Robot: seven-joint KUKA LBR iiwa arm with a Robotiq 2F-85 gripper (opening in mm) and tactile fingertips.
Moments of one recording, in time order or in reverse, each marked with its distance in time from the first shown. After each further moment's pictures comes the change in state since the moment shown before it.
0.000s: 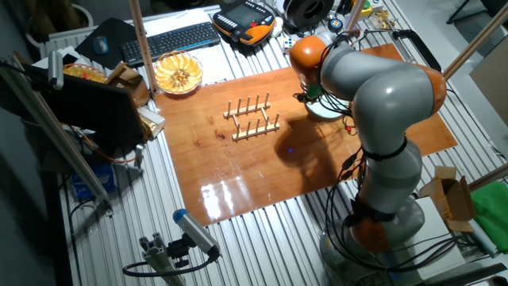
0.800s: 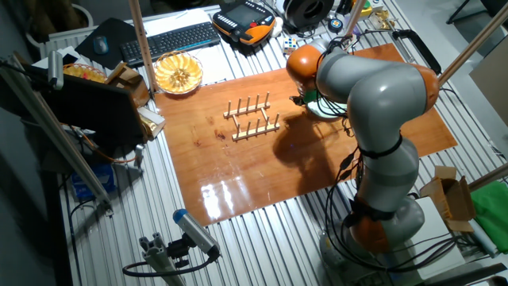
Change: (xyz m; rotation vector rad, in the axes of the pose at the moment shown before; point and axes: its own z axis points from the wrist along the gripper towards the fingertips) arm -0.012 0.012 0.031 0.024 -0.047 0.002
